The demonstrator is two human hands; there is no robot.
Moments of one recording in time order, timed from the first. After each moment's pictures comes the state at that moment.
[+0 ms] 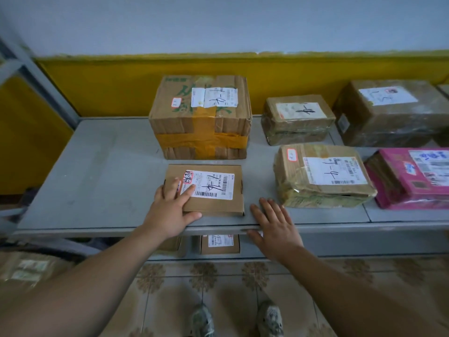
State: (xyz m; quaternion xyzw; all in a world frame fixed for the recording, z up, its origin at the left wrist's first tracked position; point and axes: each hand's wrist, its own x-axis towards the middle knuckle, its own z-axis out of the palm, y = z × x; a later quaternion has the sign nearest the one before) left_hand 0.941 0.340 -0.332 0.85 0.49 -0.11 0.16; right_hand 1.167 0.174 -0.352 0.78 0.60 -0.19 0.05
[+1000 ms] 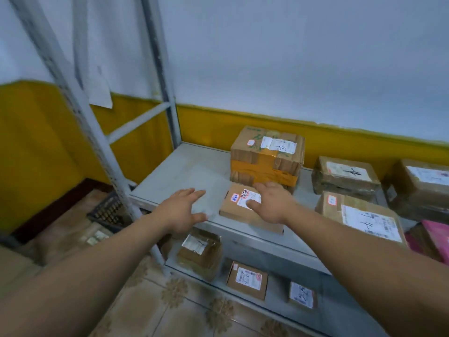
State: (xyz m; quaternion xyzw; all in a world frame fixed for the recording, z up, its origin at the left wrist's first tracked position) left_hand 0.840 0.251 -0.197 0.79 0.58 -0.01 0.17; right_hand 1.094 0.235 -0.187 0.67 0.73 -0.13 0.02
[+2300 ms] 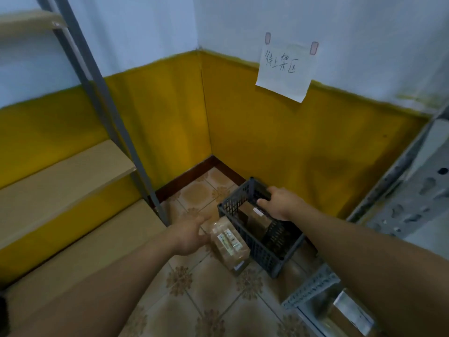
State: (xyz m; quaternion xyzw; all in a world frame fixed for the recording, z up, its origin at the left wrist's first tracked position) left_hand 0.258 0.395 -0.272 0.61 0.74 -0.05 0.28; right_hand 0.477 0.539 -0.252 0.56 0.78 -0.23 0.12
